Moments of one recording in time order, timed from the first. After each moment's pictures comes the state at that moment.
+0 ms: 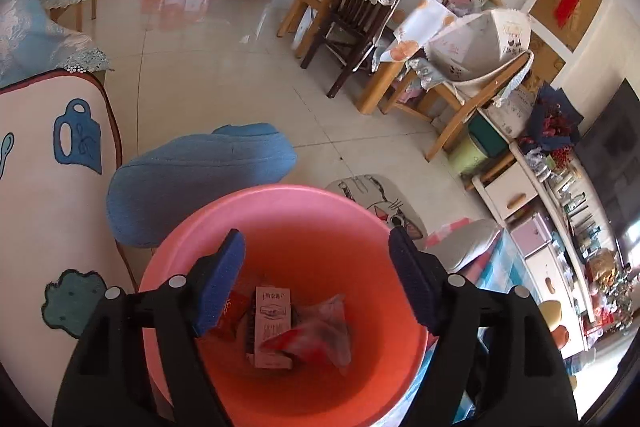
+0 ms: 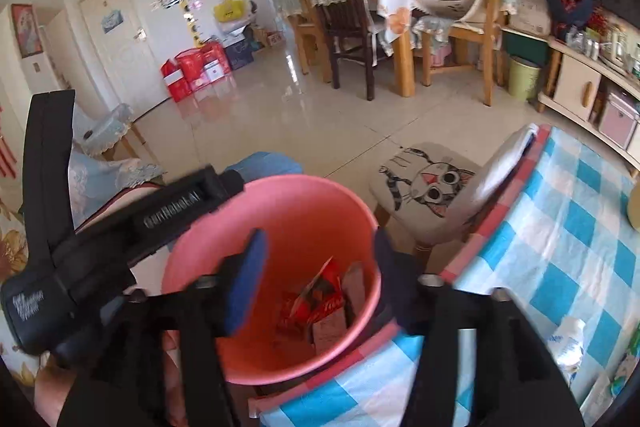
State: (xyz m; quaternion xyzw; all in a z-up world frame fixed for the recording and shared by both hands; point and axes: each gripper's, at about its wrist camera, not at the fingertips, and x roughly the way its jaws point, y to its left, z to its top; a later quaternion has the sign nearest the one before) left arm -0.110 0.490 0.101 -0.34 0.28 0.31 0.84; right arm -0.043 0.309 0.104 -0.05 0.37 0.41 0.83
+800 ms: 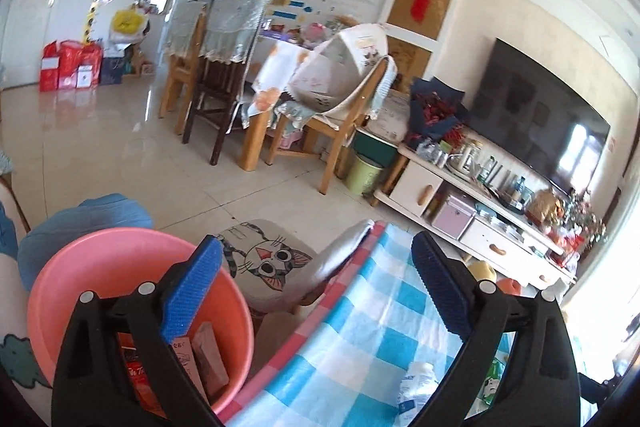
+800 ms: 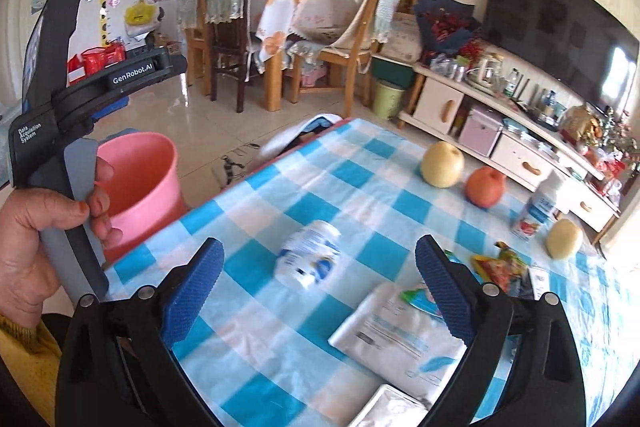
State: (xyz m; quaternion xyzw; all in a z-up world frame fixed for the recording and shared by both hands) left arm -0.075 0.345 0.140 -0.20 0.17 0.14 0.95; right arm -0.092 0.097 0.114 -0.14 0.31 0.21 0.92
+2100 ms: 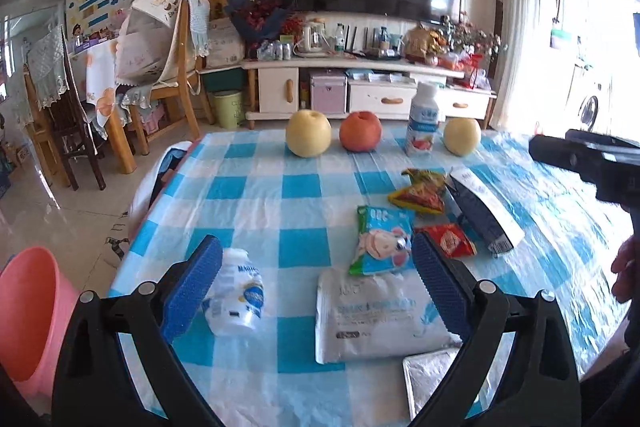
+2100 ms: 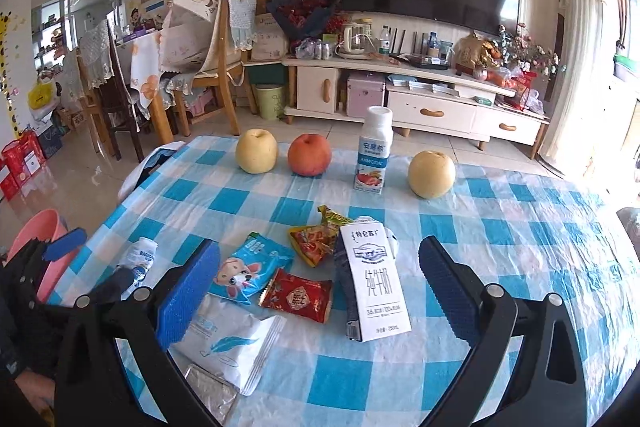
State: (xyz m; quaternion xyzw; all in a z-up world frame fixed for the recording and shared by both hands) left arm -0.074 0.102 0.097 0.03 0.30 -0.09 0.95; right arm -0.061 -0.120 0.128 -0.01 0.32 0.04 0.95
